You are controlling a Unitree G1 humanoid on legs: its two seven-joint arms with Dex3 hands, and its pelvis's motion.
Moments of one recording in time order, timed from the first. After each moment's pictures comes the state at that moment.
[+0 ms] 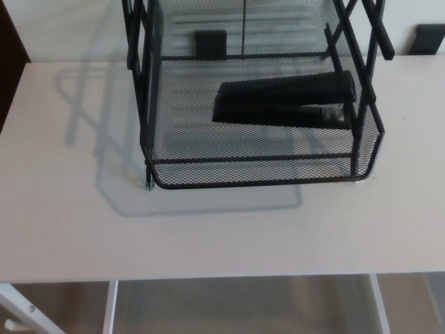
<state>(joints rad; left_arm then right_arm) 0.06 0.68 0.26 1.29 0.01 -0.07 -0.24 0.24 -0.35 -0.79 0.72 0.09 0.32 0.43</state>
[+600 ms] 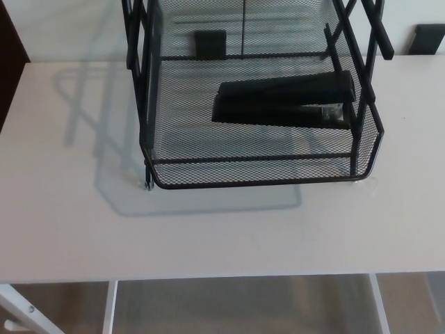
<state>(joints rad) 0.05 0.68 0.33 1.28 -0.03 -0.07 -0.22 0.24 -0.38 -0.70 0.71 0.21 0.26 0.42</state>
